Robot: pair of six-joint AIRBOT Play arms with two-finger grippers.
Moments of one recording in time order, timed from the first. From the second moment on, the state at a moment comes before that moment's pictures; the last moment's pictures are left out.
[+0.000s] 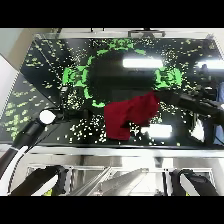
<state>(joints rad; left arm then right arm) -0.26 -1.00 0.65 0.98 -0.74 -1.35 -0.17 -0.92 0.77 -0.26 1.11 0.82</state>
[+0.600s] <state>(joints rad) -0.68 -1.34 0.76 0.77 -0.71 -1.23 -0.25 -0.93 0.78 -0.48 1.13 0.91</state>
